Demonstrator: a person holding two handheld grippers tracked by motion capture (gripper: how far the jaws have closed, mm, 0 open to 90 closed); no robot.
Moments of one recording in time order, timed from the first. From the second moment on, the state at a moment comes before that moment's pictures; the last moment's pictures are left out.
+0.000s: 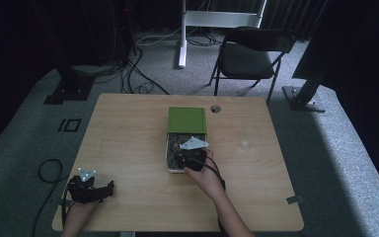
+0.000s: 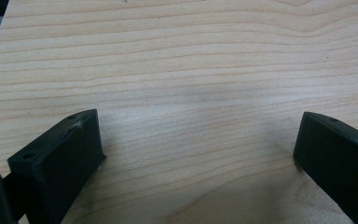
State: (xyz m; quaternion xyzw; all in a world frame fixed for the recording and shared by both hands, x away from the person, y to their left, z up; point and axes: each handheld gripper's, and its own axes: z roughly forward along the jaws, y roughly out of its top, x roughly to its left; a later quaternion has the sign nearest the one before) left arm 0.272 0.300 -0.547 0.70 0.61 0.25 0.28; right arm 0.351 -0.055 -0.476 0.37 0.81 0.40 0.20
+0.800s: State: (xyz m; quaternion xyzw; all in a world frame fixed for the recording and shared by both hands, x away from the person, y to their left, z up) left arm 0.272 0.300 -0.547 0.70 0.61 0.25 0.28; right arm 0.349 -0.064 -0.471 0.37 0.80 0.42 0.19
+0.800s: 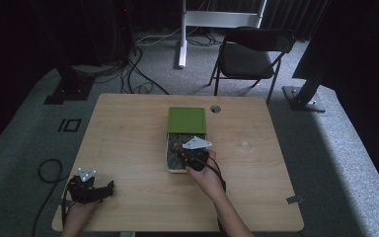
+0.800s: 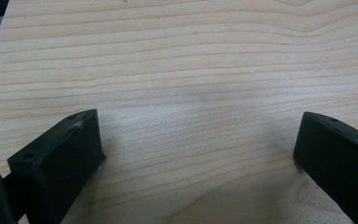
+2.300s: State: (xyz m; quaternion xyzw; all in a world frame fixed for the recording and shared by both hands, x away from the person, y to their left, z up) left arm 0.272 0.299 -0.547 0.70 0.61 0.25 0.28; right arm 0.341 -0.116 -0.420 0.37 0.77 0.48 0.20
